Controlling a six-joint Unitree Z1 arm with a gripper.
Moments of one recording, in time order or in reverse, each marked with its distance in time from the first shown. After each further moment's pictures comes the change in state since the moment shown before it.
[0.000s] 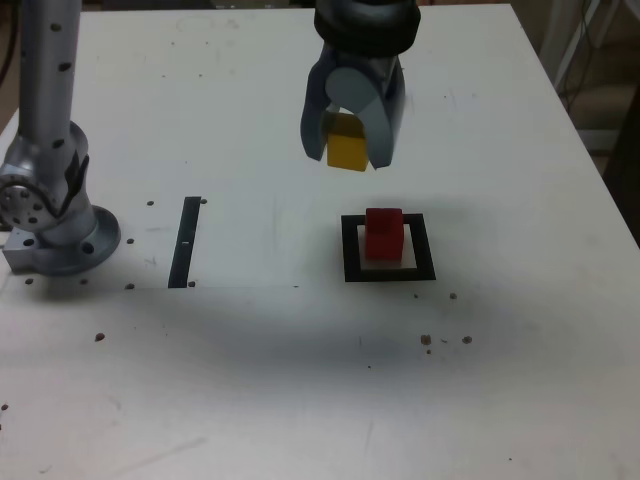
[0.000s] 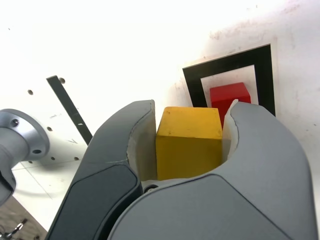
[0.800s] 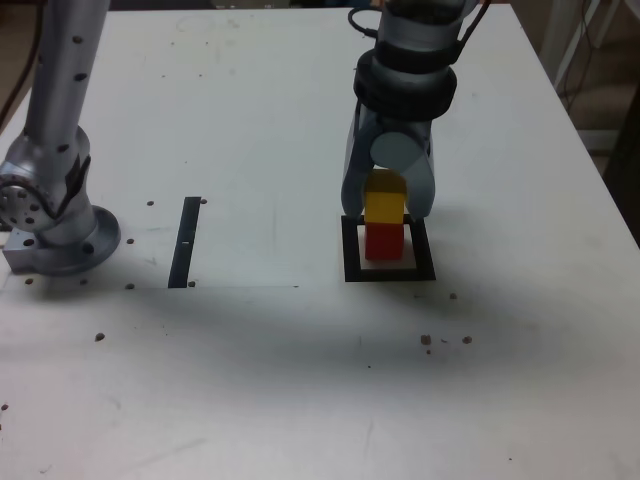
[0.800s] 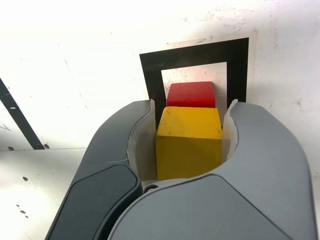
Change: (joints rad) arm -0.043 0.112 0.020 -0.130 -0.049 -0.184
